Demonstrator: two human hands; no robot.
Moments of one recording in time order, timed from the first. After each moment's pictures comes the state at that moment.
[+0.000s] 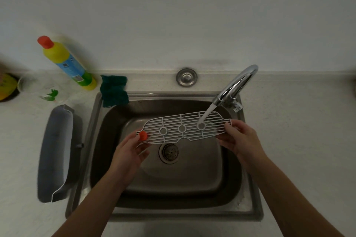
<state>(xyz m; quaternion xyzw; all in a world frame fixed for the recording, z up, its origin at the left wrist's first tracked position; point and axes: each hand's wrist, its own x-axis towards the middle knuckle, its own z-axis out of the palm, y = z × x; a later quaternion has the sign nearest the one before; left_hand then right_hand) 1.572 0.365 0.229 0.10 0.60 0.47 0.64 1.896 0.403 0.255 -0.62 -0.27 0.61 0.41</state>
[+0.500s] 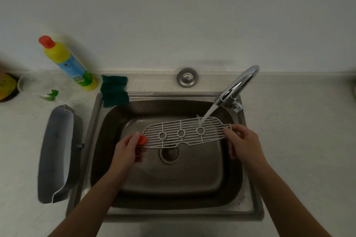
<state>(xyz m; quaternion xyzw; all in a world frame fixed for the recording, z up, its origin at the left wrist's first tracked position) 1.561 0.365 0.220 0.28 0.71 0.38 0.52 1.889 0.389 0.263 -0.71 -0.40 0.48 0.33</state>
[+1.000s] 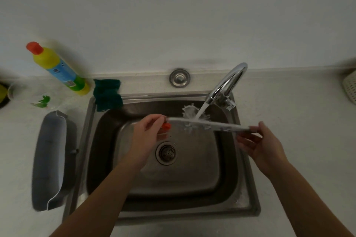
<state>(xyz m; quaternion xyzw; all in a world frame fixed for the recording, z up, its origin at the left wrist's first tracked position) 1.627 0.407 0.252 0.37 0.61 0.42 0.55 1.959 0.388 0.245 -0.64 -0.05 0.59 0.49</state>
